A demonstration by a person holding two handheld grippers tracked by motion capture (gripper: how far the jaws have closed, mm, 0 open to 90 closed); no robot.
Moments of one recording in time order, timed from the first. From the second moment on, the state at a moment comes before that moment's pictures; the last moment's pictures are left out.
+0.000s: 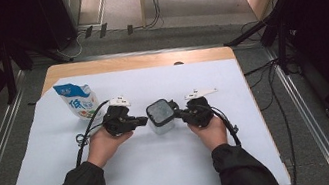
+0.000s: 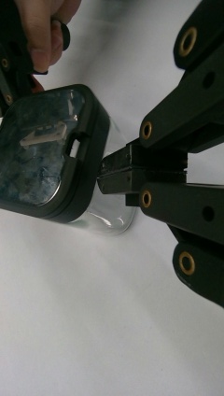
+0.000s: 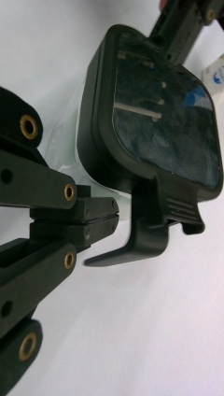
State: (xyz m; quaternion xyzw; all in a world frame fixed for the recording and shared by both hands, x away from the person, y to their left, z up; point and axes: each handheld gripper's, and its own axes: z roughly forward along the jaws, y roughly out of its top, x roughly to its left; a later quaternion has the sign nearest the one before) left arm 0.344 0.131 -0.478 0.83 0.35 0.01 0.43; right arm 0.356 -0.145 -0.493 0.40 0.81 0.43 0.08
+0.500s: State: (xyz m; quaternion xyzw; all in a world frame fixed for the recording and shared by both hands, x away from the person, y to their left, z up) left arm 0.348 0.134 -0.478 0.83 0.35 0.00 0.44; right arm 0.349 -0.140 -0.495 0.41 0.81 0.42 0.06
